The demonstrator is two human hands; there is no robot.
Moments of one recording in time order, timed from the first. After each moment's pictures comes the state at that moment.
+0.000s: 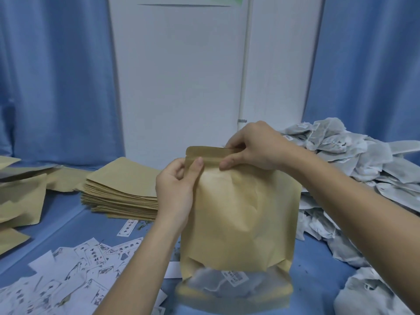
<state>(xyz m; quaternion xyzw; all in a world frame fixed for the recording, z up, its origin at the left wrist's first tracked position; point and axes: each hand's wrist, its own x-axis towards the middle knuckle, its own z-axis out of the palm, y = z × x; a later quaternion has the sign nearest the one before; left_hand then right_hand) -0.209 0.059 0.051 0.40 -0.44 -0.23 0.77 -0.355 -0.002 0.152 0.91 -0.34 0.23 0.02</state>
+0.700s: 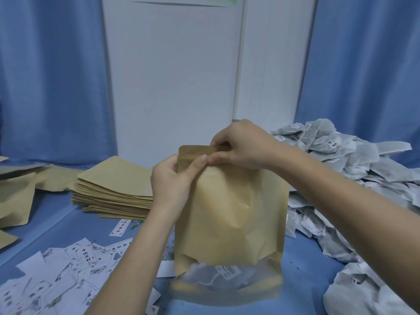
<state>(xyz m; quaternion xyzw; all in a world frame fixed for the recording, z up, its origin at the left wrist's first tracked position) -0.206 0.056 0.060 0.45 -0.47 -0.20 0.73 -0.343 0.009 0.154 0.93 -0.30 0.20 0.09</state>
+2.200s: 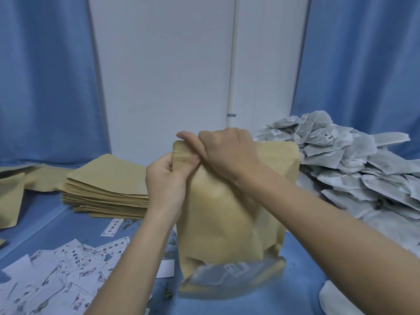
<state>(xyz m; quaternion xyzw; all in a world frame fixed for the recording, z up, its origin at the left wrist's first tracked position) -0.222 0.048 0.057 0.40 -0.42 -0.27 0.77 -0.320 -0.005 0.110 0.82 -0.33 0.37 0.29</state>
